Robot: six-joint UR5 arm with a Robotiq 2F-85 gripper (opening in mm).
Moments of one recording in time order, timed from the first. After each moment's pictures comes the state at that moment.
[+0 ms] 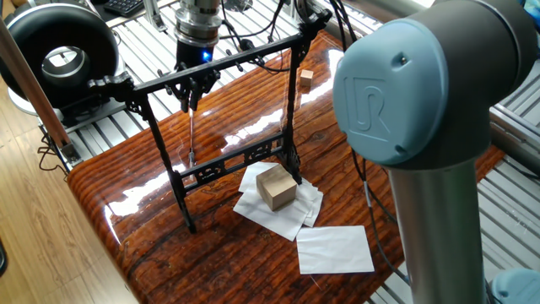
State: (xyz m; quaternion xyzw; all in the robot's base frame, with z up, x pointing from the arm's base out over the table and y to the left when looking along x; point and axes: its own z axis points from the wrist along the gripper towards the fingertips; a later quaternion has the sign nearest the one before) arm 0.712 0.132 0.055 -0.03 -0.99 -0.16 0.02
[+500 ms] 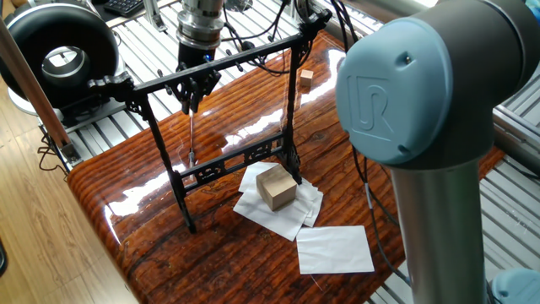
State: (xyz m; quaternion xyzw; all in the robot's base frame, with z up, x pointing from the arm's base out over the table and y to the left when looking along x) arm 0.710 0.131 0.049 -0.03 -0.99 -0.17 0.02
